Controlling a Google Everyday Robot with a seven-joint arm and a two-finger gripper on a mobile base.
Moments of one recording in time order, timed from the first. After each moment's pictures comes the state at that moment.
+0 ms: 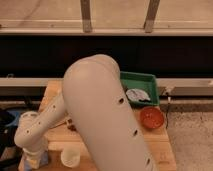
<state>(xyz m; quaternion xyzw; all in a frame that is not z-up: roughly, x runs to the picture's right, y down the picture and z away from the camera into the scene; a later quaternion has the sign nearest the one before) -0.315 0.325 0.712 -0.40 -0.02 0.17 0.90</state>
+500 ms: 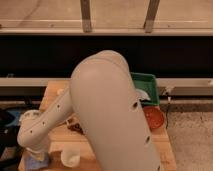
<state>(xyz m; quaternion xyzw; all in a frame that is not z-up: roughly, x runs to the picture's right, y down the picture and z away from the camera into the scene) -0.295 0.306 0.704 -0.37 -0.01 0.20 0.90</state>
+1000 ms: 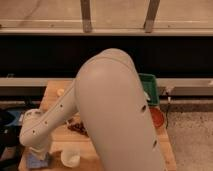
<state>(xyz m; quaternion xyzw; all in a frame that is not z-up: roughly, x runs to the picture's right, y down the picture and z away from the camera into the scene) -0.289 0.295 0.700 -0.36 -0.01 0.21 0.91</state>
